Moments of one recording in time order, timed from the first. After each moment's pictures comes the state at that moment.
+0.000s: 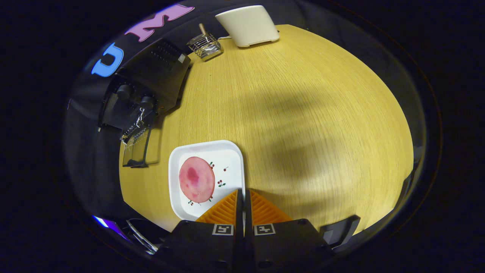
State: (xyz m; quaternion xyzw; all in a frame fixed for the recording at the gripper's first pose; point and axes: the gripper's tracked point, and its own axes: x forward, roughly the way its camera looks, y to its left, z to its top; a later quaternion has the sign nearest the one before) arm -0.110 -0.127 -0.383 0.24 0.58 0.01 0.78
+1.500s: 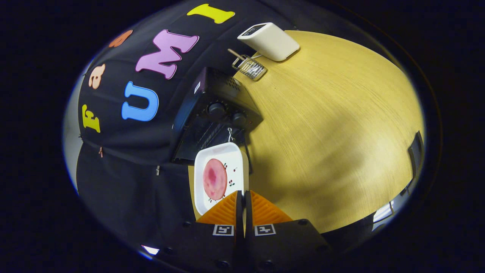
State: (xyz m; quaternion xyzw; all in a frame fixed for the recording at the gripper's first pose) arm -0.082 0.040 -0.255 0.43 0.46 0.05 0.77
